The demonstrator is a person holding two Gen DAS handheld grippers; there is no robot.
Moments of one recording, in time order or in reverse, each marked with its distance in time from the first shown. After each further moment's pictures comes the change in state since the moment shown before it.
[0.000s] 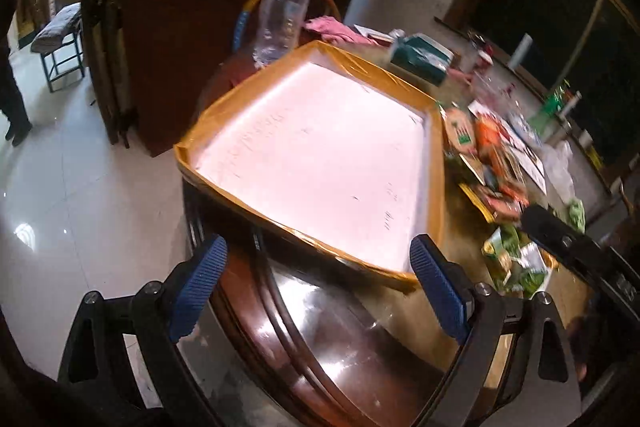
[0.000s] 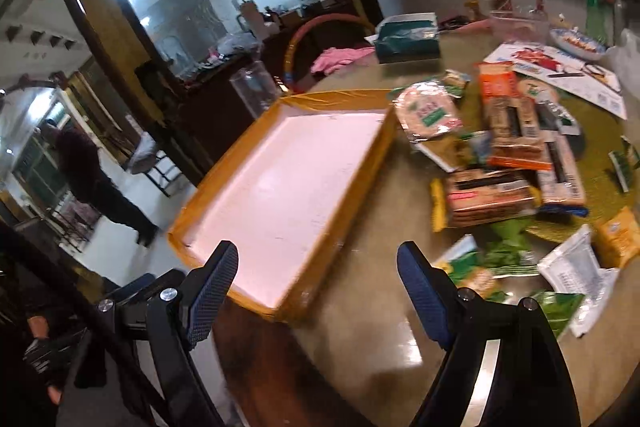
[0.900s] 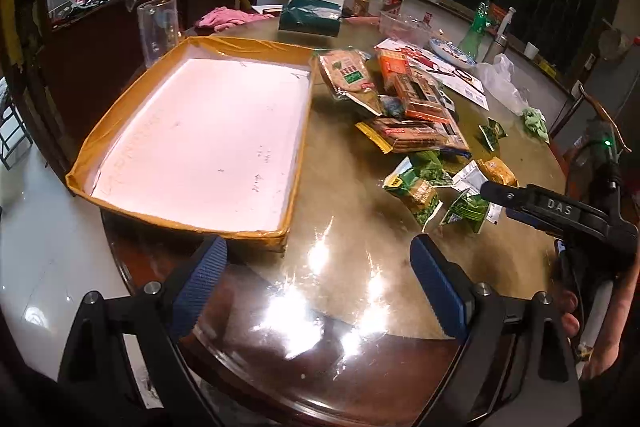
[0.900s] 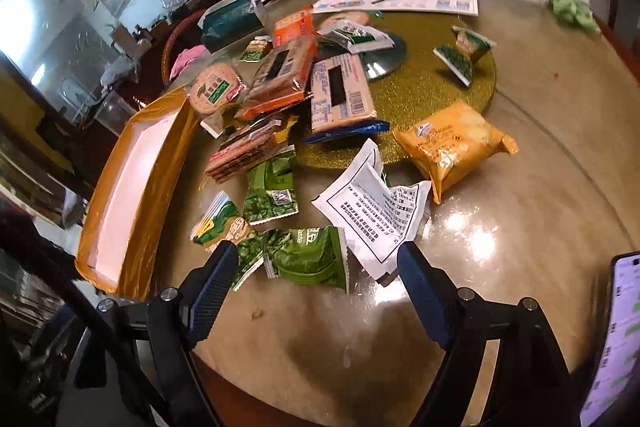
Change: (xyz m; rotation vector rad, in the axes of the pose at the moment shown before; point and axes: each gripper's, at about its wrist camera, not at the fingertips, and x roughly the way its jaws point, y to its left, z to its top) left arm 0.008 -0.103 -0.038 0.292 0.062 -0.126; right arm -0.019 -0.173 -0.027 0.302 0.082 -0.215
